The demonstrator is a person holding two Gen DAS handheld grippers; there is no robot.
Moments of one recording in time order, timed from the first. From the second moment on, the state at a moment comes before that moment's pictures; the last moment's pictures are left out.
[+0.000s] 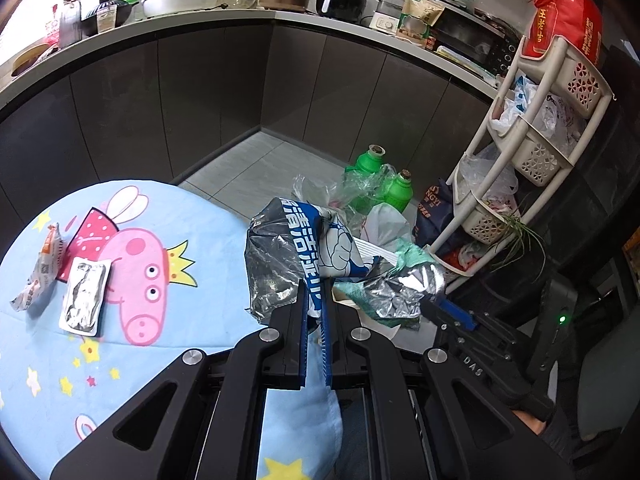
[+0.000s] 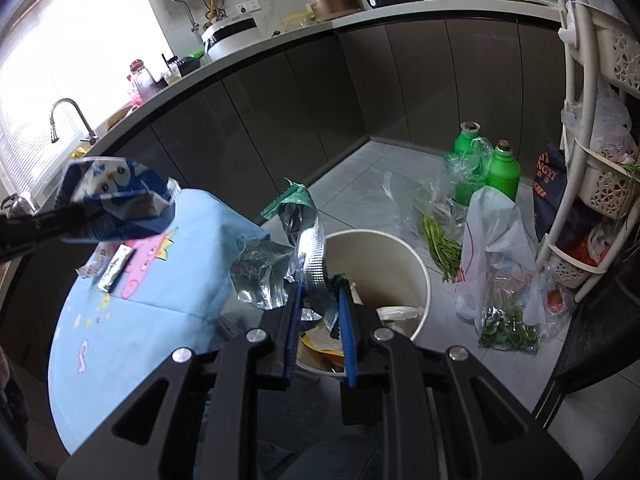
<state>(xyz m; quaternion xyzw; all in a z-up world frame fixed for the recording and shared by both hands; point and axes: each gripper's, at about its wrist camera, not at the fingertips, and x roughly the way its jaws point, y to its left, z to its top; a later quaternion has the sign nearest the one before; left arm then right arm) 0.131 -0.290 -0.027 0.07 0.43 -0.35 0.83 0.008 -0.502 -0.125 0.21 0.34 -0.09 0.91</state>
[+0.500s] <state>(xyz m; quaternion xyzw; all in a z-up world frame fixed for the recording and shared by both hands) 0.145 -0.328 -0.049 0.08 0.45 -0.36 0.81 0.053 -0.531 -0.196 0.24 0.40 -0.09 0.88</state>
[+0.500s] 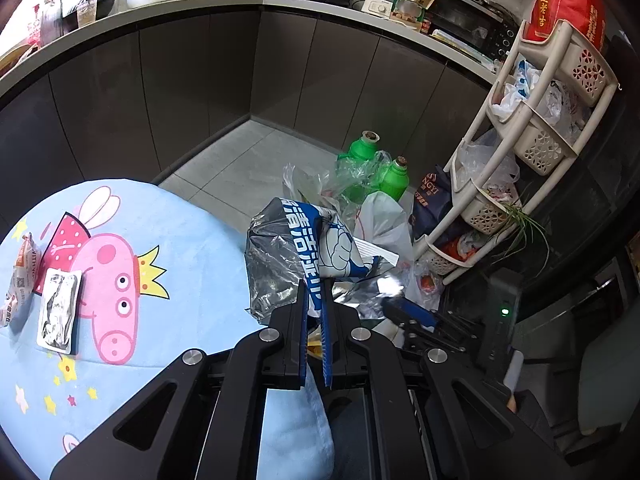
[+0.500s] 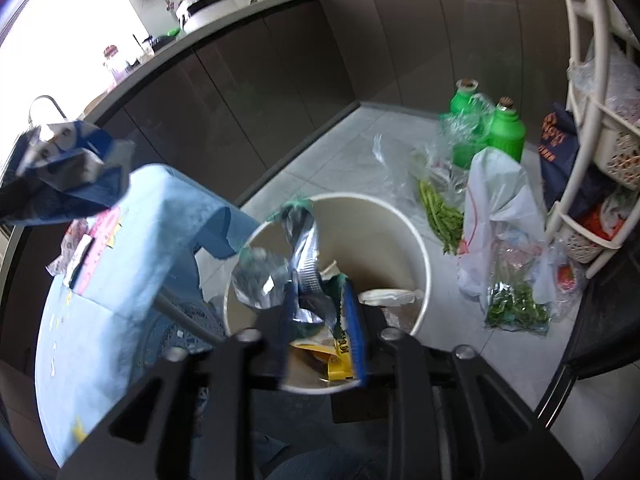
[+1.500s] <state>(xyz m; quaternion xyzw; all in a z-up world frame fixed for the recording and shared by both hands) 0.174 -0.401 -0.121 0.08 0.49 -0.39 0.77 0.024 -0.529 -0.203 0.22 0.40 -0.07 0.89</state>
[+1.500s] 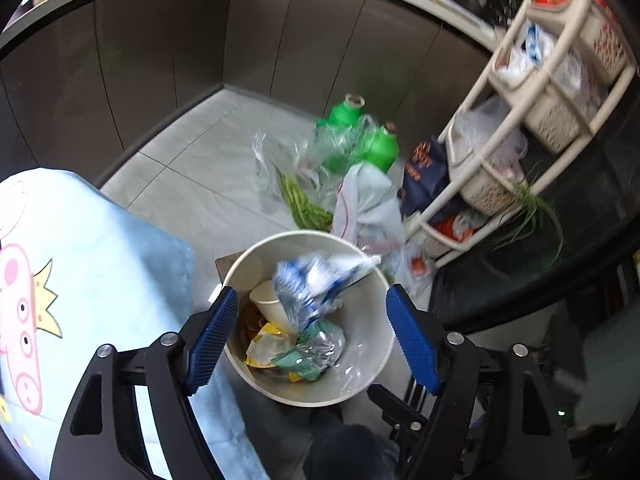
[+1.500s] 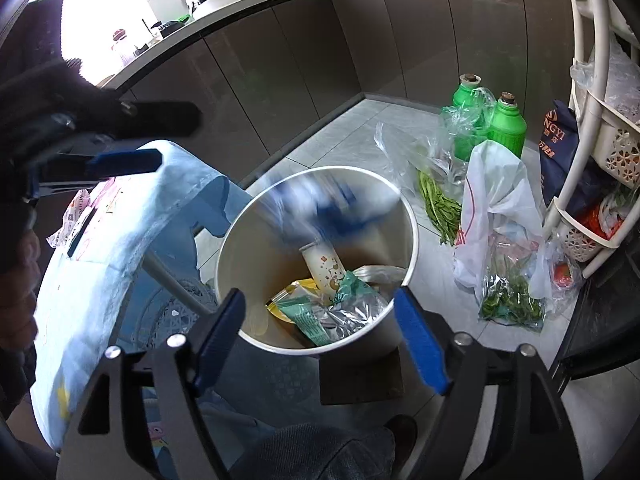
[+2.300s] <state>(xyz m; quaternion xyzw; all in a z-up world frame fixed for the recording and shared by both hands) 0.132 -0.237 -0.017 0.04 0.37 -0.28 0.89 0.033 -0.454 -0.091 0.12 0.35 -0.05 0.93</state>
